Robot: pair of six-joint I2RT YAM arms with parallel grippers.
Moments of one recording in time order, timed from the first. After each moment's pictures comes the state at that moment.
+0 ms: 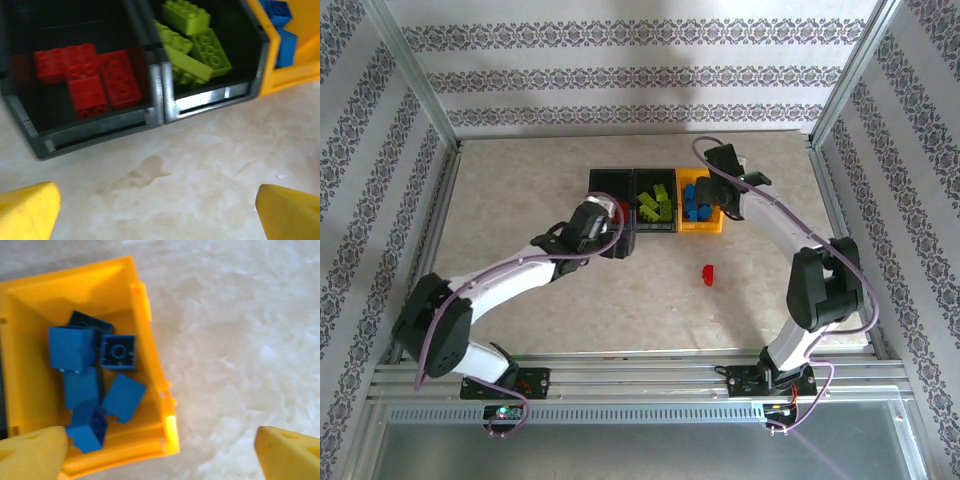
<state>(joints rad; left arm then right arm) -0.65 1.51 0.96 -0.20 -0.12 -0.35 0.28 1.66 1.29 -0.64 0.29 0.50</state>
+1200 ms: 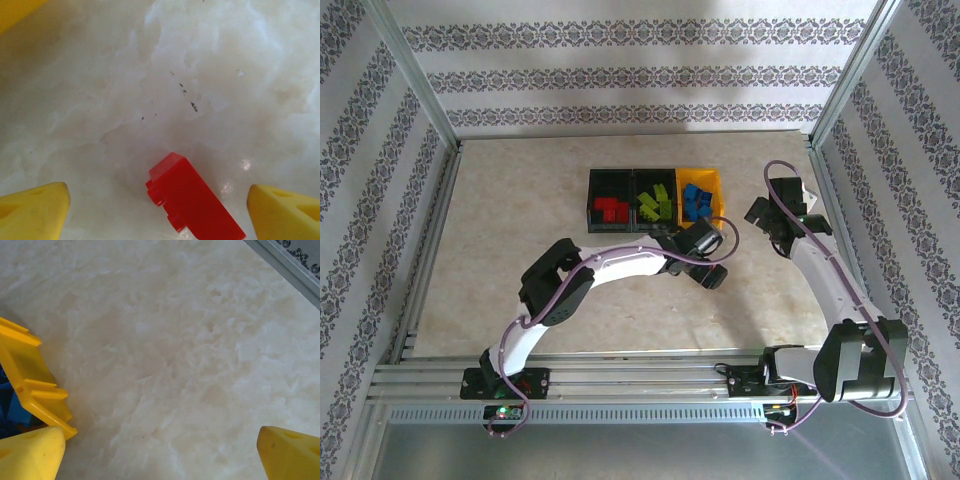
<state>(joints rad) -0.98 2.24 1.74 -0.50 -0.02 -0.26 0.04 1.24 0.97 -0.65 0.26 0.62</state>
